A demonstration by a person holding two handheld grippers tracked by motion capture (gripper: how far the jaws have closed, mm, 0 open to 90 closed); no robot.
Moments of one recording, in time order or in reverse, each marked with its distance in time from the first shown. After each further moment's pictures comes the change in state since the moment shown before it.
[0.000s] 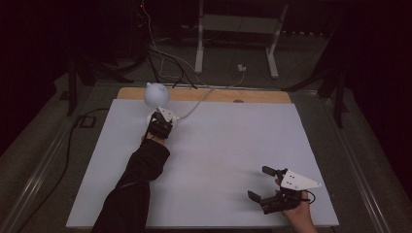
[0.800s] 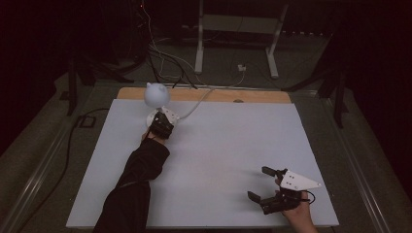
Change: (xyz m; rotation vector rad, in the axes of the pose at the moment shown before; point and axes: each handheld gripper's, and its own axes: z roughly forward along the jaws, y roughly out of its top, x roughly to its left) left arm -0.003 0.001 0.004 -0.002 0.011 0.077; right arm 0.001 0.000 0.000 0.003 0.004 -0.003
